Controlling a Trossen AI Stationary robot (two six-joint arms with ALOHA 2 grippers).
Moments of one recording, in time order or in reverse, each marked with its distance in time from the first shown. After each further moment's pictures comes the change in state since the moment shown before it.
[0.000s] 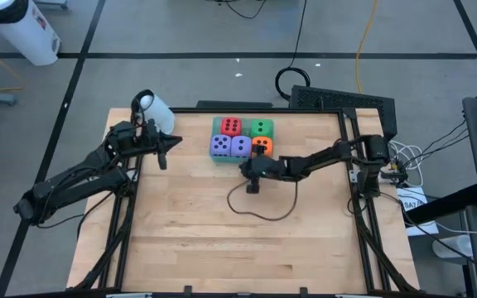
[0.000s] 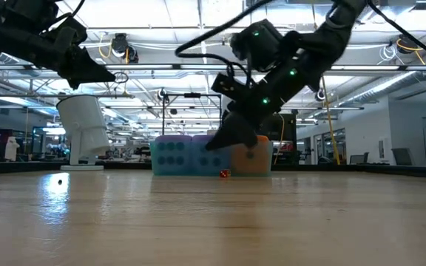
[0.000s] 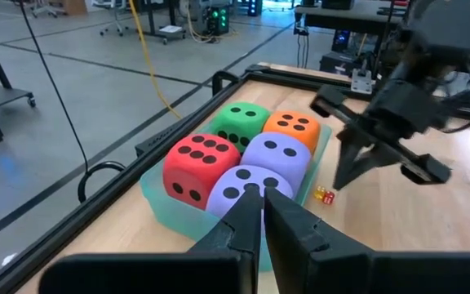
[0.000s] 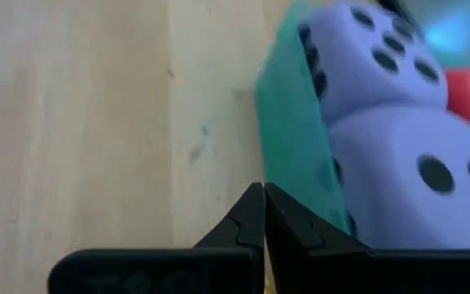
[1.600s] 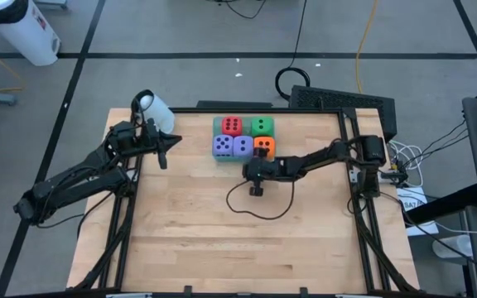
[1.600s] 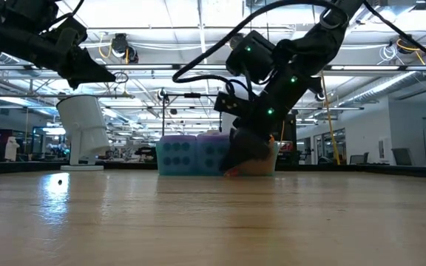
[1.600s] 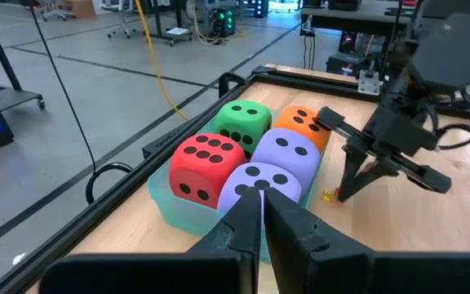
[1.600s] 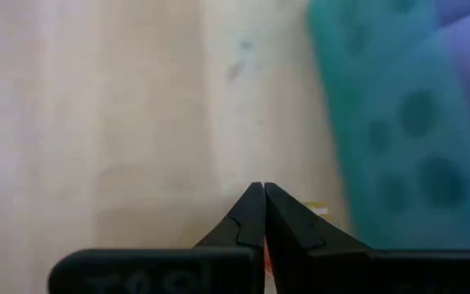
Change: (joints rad) left arm -0.005 0.001 0.000 0.008 -0.025 0.003; right arm 0.000 0.047 0.048 -0.262 -0.052 0.131
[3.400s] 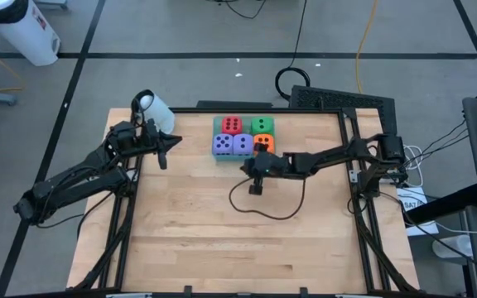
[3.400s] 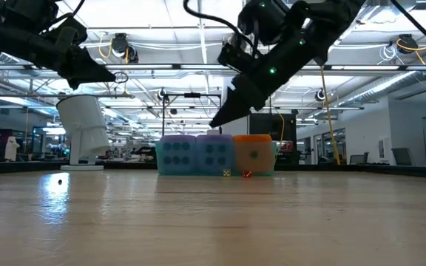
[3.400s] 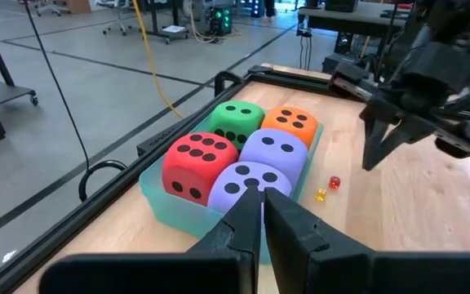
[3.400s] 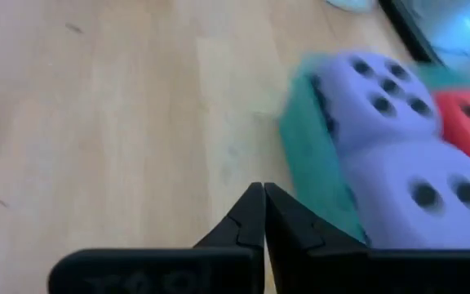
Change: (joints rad) left arm 0.000 0.000 0.000 -0.002 0.012 -0.018; right arm 0.008 -0.184 -0.002 0.055 -0.021 -0.013
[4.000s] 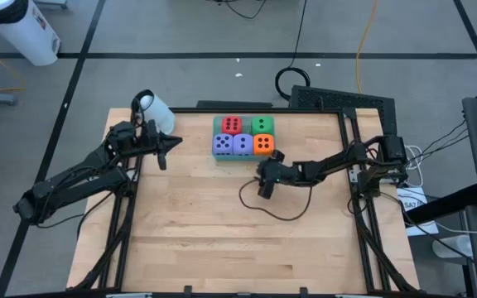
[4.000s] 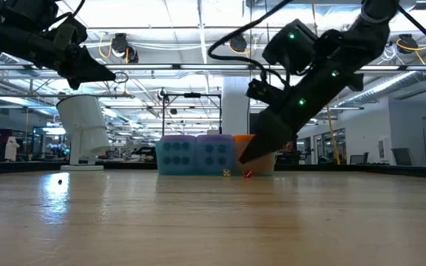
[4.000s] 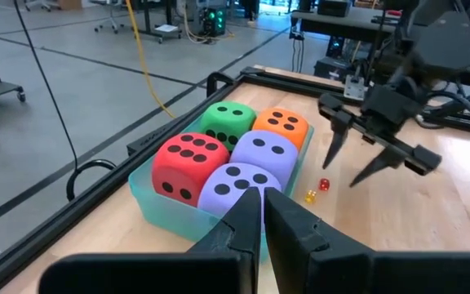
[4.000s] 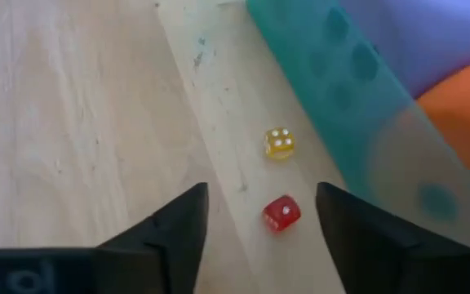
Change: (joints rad) left arm -0.001 -0.001 0.000 0.002 0.026 -0.025; right arm 0.027 -0.009 -0.242 0.130 0.128 0.272
